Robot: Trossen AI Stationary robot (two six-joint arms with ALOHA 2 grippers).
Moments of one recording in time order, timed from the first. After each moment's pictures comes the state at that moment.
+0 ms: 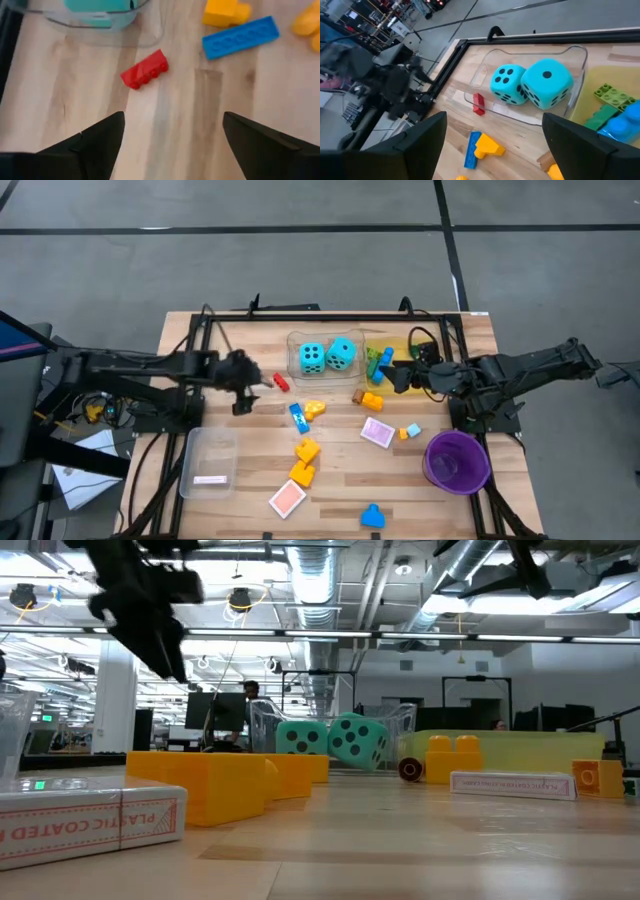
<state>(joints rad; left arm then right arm) 0.12 1.06 0.78 -0.76 -0.19 0.05 0.24 0.94 0.91 -0.53 0.71 1.11</state>
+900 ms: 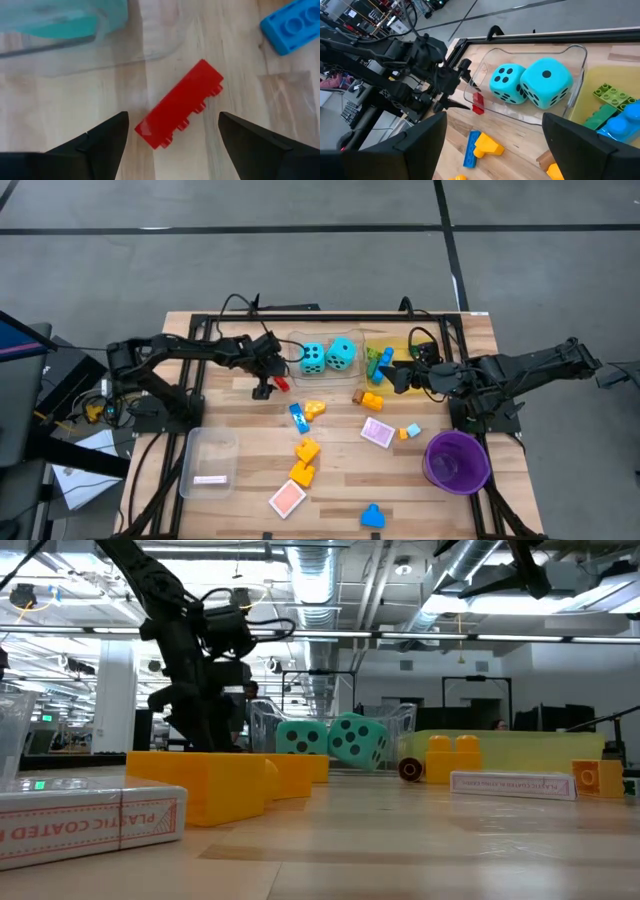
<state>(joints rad) 0.44 1.53 0.75 -0.36 0.11 0.55 0.24 0.94 0.91 -0.54 0.71 1.11</state>
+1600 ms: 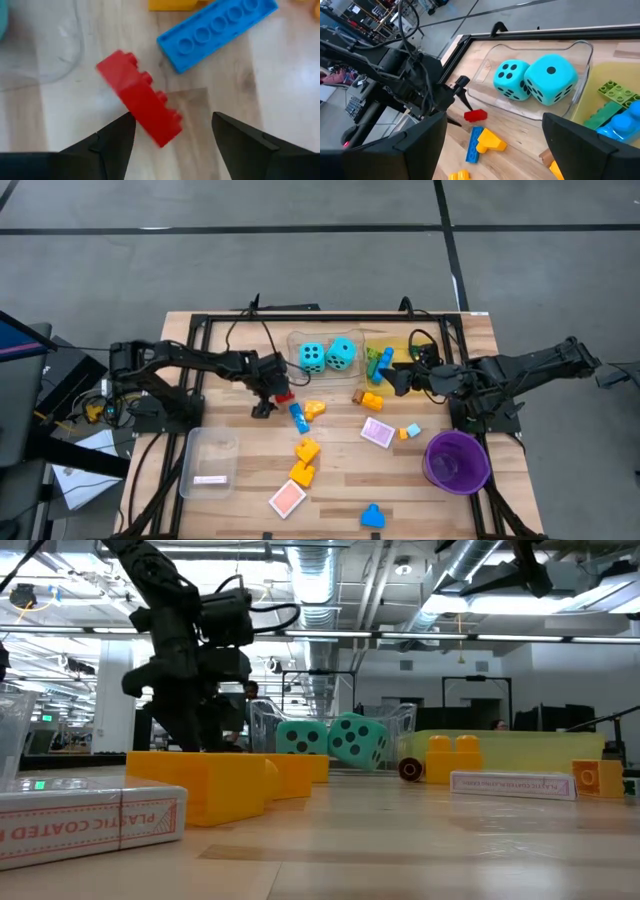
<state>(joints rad) 0.25 1.53 0.75 -0.41 0.18 0.36 0.27 0.94 0.91 -0.54 0.71 1.11</state>
